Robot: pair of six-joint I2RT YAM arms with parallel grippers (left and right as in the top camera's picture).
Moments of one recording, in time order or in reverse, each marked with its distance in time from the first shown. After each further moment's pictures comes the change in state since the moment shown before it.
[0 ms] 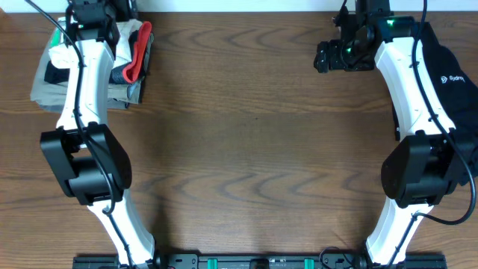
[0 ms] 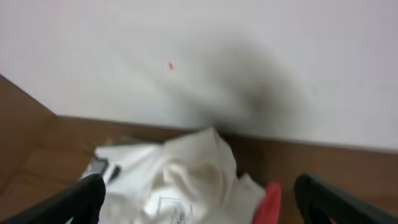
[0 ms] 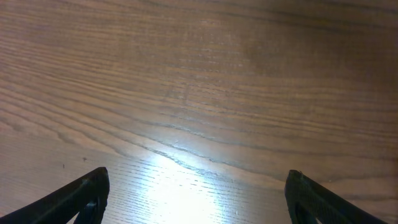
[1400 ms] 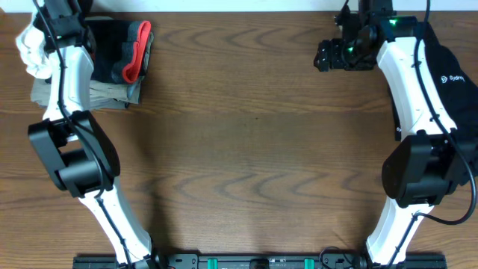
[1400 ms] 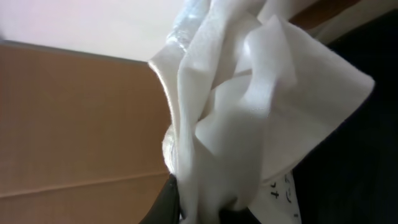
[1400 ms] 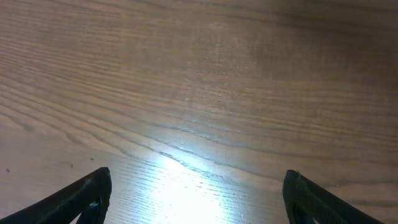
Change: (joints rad) left arm 0.125 0.108 -0.013 0.079 -0.377 0.884; right arm -0.006 0.000 0.000 0.009 -0.027 0.000
